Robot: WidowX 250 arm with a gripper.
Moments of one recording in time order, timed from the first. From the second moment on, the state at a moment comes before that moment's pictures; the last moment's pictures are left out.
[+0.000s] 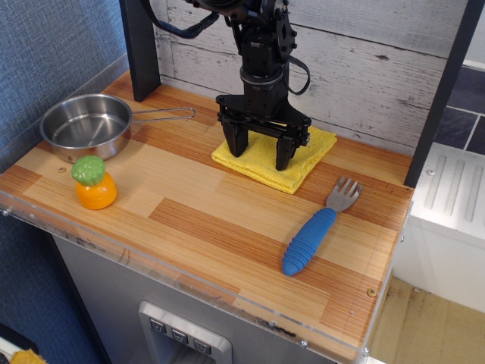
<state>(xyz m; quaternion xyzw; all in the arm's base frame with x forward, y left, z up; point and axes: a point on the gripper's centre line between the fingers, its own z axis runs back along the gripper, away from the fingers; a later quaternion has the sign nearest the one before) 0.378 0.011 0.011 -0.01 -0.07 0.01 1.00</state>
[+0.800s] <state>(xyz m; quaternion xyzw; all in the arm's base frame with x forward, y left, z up) 0.384 0.011 0.043 -0.03 -0.03 0.03 1.00</state>
